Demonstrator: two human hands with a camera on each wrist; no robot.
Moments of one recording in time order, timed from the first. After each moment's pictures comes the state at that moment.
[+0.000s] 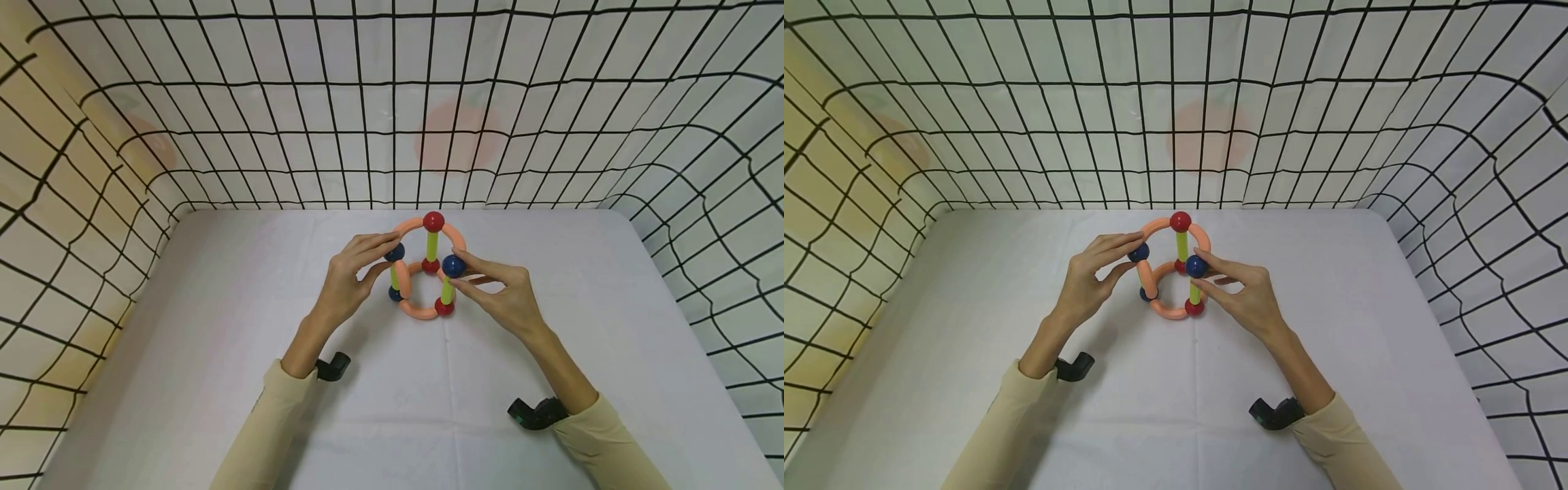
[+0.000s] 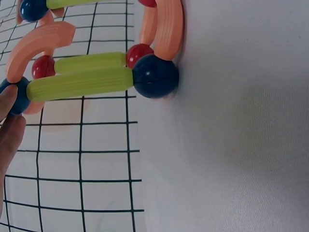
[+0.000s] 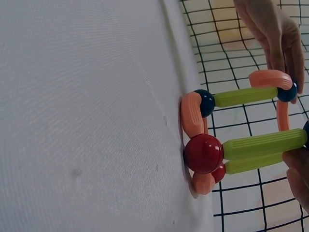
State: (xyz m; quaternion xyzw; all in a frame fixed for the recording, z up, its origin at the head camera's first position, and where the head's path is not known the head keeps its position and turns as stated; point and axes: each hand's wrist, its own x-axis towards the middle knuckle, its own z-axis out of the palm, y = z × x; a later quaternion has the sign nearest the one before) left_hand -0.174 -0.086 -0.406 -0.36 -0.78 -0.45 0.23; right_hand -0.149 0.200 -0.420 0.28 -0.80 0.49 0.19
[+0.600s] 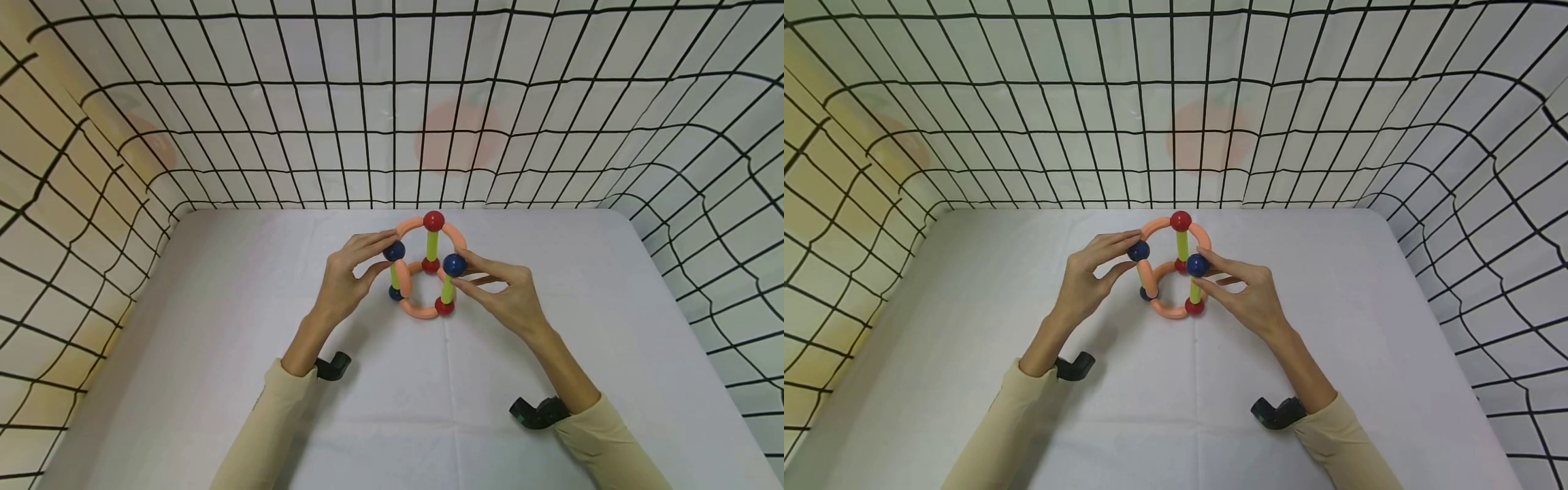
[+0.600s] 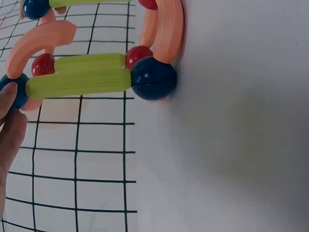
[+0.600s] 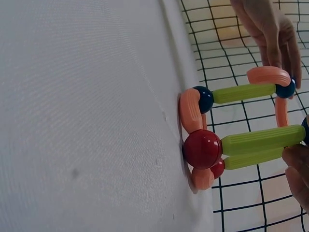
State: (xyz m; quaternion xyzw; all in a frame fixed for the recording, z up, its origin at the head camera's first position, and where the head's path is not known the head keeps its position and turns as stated) left_hand -0.174 -0.088 -0.408 -0.34 -0.78 -0.48 0.22; right_hand -0.148 0.204 -0.421 0.28 -0.81 0.49 0.19
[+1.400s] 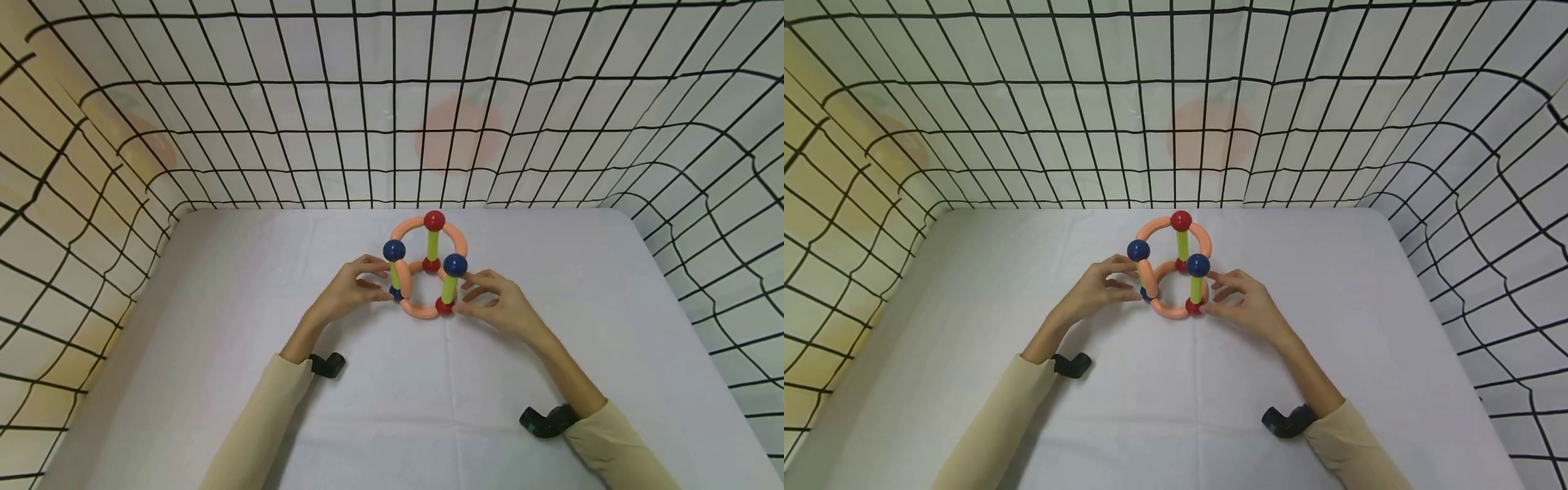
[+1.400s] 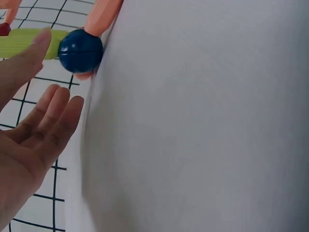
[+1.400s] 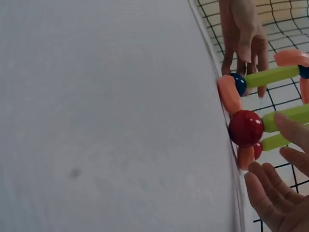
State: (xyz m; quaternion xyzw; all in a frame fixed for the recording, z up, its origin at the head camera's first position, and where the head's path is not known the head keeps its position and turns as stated) left_hand -0.195 -0.104 -0.457 -0.22 -0.79 -0.55 -0.12; right_hand -0.148 0.222 -0.457 0.15 -0.86 0.48 -0.06
